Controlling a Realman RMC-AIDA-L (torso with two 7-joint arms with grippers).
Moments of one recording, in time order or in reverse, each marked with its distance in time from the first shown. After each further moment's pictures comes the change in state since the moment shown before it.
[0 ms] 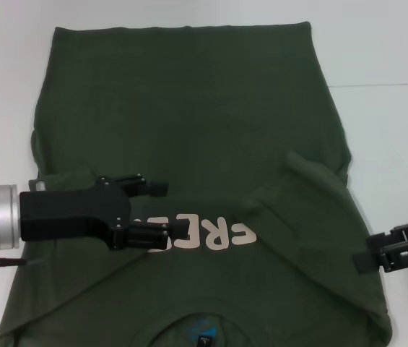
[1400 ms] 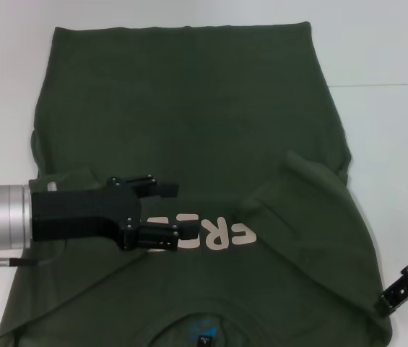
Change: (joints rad) left arm -0.014 -0.008 0.015 -0.023 -0.005 -0.012 0.001; right arm 0.237 0.032 -0.168 0.166 -0.595 0.035 0.272
